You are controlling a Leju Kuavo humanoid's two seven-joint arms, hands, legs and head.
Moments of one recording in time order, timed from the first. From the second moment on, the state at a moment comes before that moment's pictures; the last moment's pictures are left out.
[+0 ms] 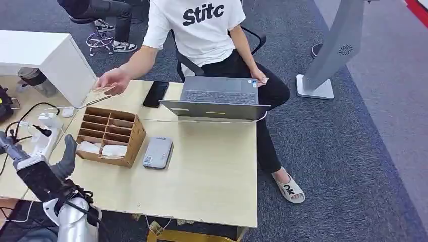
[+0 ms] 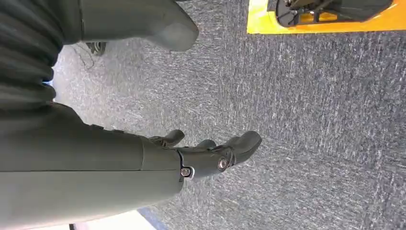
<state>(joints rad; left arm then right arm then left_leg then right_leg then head) -0.09 -0.14 0.35 -1.63 -0.28 0.64 -0.52 -0.08 0.11 0.00 -0.20 0.37 -0.29 0.23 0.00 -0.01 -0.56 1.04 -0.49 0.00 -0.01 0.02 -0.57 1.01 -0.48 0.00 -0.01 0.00</state>
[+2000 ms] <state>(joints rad) -0.29 0.40 -0.23 -1.45 -1.47 0.51 0.07 -0.05 0.11 0.03 -0.20 0.56 -0.21 0.20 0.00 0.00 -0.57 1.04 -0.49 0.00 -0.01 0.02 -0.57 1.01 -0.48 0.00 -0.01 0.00</state>
